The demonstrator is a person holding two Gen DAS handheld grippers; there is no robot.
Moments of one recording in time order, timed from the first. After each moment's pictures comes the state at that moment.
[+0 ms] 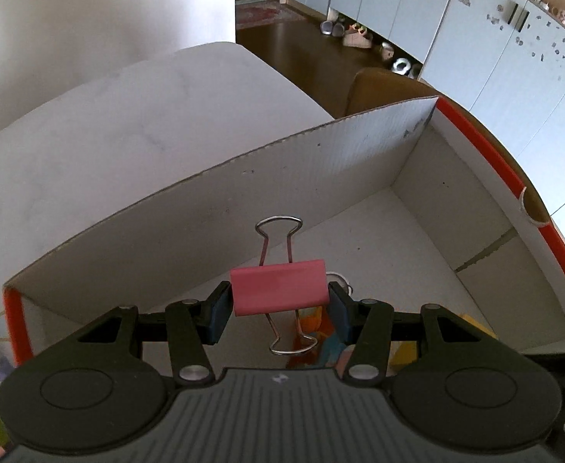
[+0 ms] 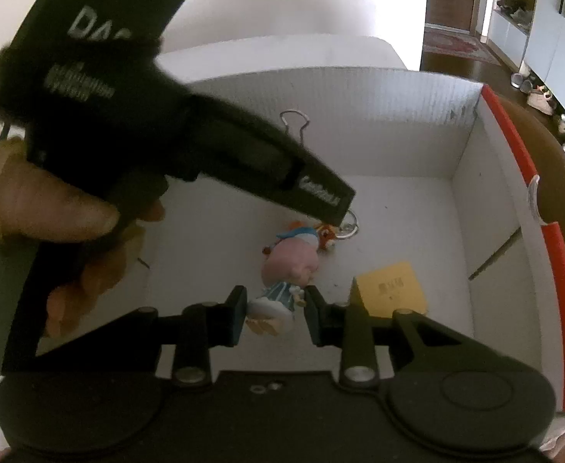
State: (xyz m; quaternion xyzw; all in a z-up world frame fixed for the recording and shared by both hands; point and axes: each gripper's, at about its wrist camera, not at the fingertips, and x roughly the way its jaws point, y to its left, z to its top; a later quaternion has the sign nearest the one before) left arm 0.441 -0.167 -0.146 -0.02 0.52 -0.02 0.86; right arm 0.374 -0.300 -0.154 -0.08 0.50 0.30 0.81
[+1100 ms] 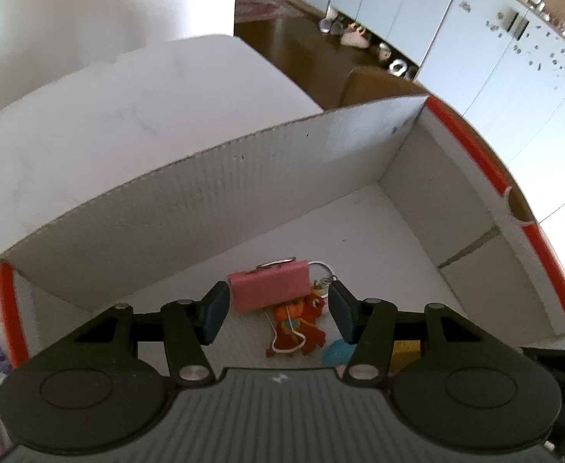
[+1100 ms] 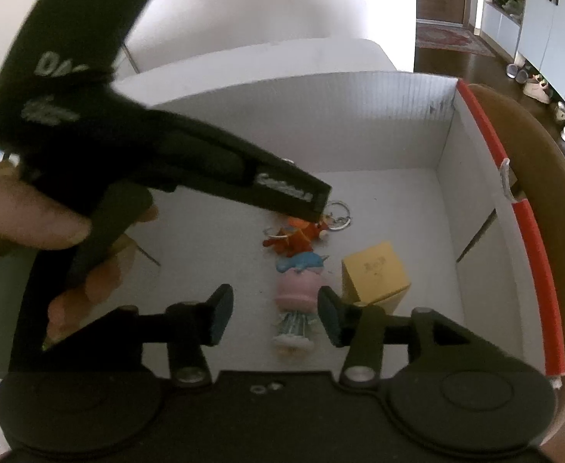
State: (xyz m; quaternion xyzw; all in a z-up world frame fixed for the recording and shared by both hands) left arm 0.427 -0.153 -0.136 -0.05 0.52 -0.03 0.85; right arm 0.361 -0.319 -0.136 -0.05 0.50 0.30 0.81
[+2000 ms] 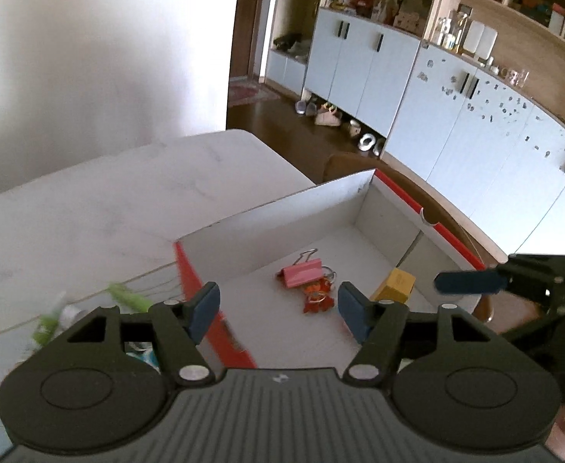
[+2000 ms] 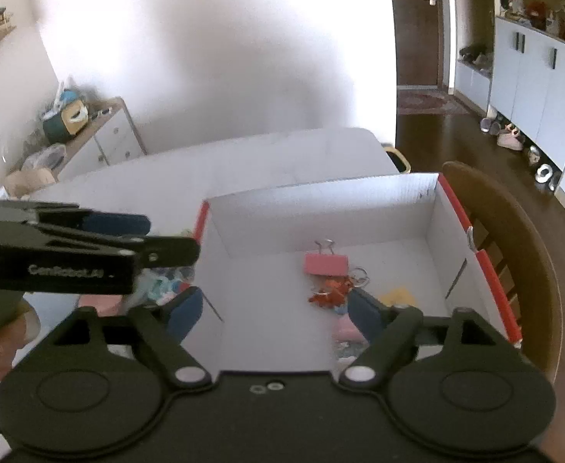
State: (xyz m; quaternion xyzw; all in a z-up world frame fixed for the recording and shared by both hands) left arm 0.301 -0.088 -0.042 -0.05 0.39 -0.06 0.92; right arm 0.297 -0.305 -0.061 -0.01 0.40 0.28 0.88
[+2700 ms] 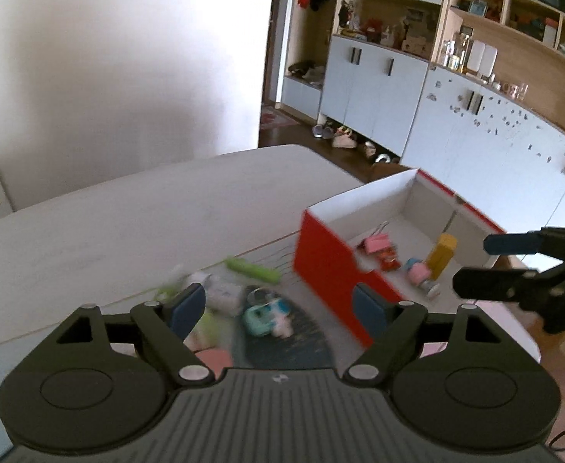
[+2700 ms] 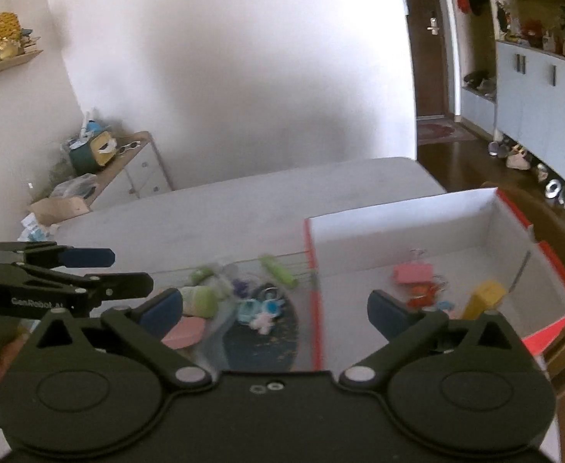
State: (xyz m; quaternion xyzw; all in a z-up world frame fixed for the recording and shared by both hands) left arm 0.197 0.035 -0.030 -0.03 0.35 -0.05 0.93; right arm 0.229 -0.226 -0.050 0.03 0.34 0.29 0.89
